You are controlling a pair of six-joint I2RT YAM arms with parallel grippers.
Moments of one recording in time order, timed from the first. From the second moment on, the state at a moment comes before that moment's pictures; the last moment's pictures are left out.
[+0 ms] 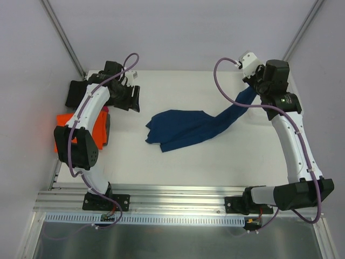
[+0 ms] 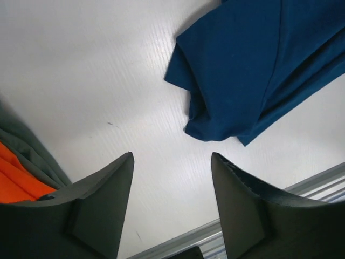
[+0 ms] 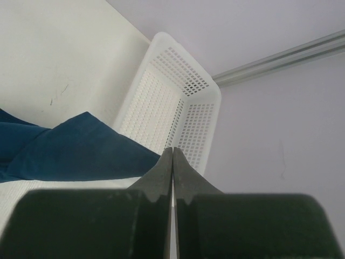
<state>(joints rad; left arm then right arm) -0.15 1.73 1.65 -1.02 0.31 0.02 0.15 1.32 1.51 -0.57 0.13 -0.77</state>
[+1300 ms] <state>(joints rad) -0.49 2.14 1.64 -1.23 0.54 0.09 0.24 1.54 1.79 -0.57 0.11 -0.72</state>
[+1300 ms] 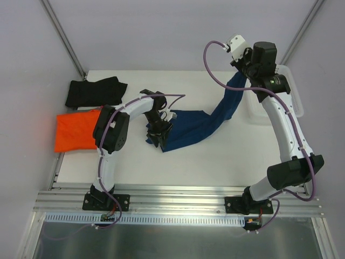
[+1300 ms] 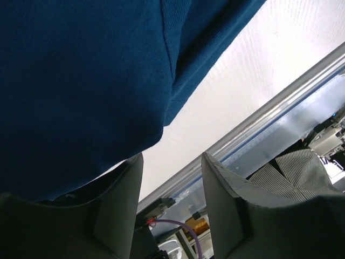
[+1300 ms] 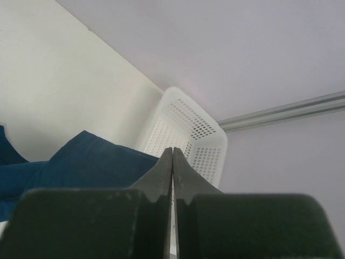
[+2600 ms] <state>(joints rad) -0.41 1.84 1.70 -1.21 0.33 0.12 0.20 1.52 1.78 -0.56 0.15 -0.75</state>
